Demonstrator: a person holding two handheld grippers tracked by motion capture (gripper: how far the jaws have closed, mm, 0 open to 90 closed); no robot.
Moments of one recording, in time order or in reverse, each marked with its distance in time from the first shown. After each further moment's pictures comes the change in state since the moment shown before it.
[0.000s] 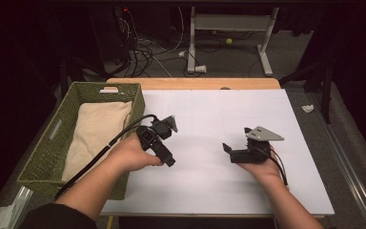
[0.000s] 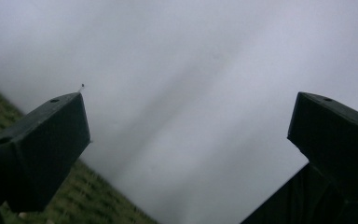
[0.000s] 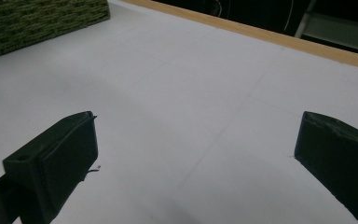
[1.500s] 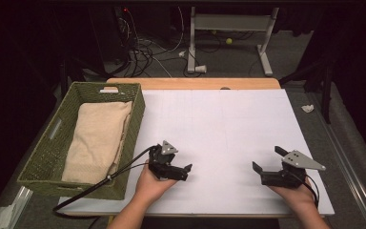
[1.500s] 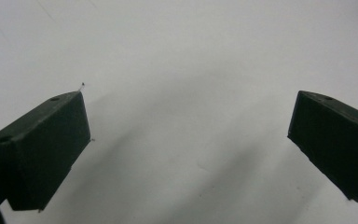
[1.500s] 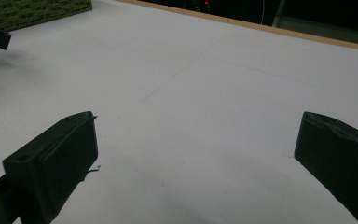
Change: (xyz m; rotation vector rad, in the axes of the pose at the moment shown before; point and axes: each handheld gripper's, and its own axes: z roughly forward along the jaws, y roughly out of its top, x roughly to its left) left arm -0.021 -0.051 0.105 -0.737 -0.006 -0.126; right arm -0.024 -0.057 -0.076 -0.055 -0.059 0.021
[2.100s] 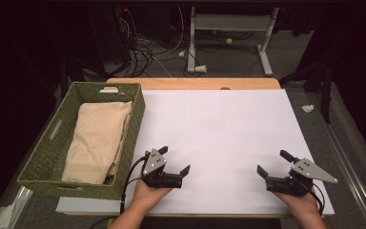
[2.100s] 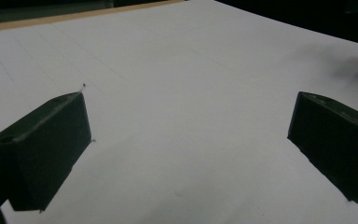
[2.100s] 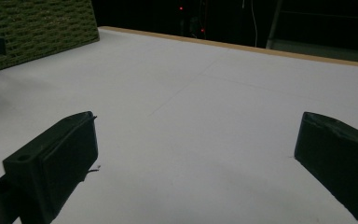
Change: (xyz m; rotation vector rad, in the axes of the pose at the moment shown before) left arm -0.004 -0.023 -0.018 -0.313 -0.084 0.050; right arm 0.004 -0.009 -0.019 -0.102 -0.008 0.046
